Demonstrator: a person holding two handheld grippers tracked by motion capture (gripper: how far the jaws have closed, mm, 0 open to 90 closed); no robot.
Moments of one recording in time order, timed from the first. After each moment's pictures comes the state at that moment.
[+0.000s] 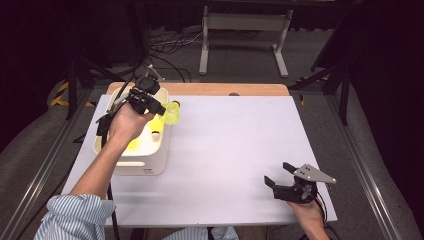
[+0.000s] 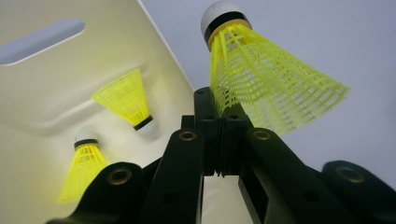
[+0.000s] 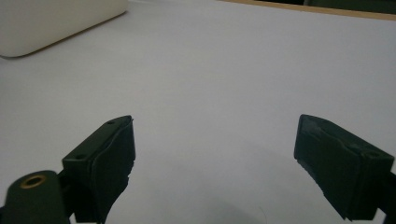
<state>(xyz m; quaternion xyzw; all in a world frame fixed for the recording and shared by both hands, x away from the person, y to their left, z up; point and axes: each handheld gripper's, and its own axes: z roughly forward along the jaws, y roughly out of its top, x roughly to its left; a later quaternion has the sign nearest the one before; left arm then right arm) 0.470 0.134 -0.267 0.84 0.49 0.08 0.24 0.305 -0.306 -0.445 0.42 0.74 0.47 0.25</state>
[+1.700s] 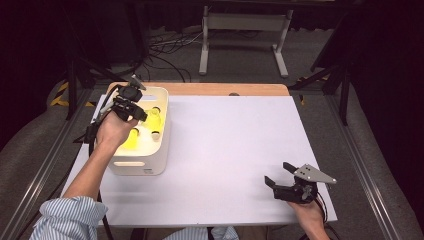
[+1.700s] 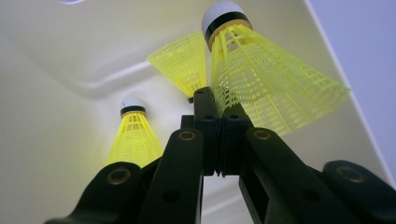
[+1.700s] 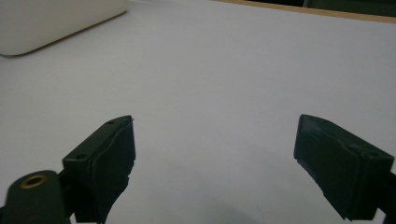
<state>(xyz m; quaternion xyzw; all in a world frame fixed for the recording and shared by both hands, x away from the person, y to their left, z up) 0.481 0.177 -0.309 0.81 0.54 0.09 0.20 0.305 -0.306 -0.445 0.41 0.74 0.47 0.25</state>
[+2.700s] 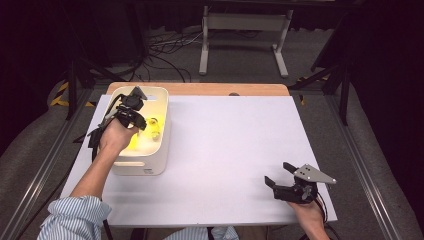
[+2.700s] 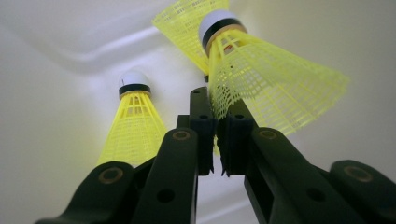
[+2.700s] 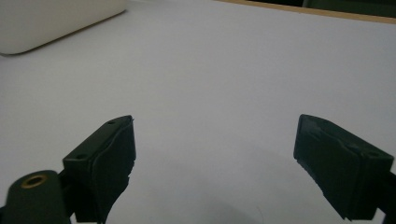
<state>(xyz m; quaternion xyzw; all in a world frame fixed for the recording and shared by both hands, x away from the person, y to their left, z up) 0.491 0.182 -0.344 0.82 0.55 0.07 0.16 0.305 -0.306 -0.445 0.41 0.74 0.47 0.25</state>
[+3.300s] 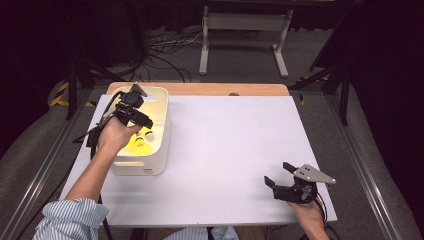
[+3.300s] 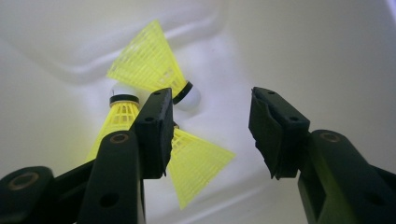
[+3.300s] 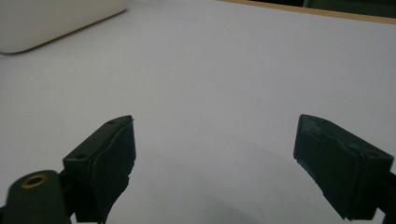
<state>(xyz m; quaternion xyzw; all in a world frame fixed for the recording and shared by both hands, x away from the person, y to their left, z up) 0.483 0.177 -0.326 0.81 0.55 0.08 0.18 0.305 -0.305 -0.445 0.41 0.74 0.47 0.25</state>
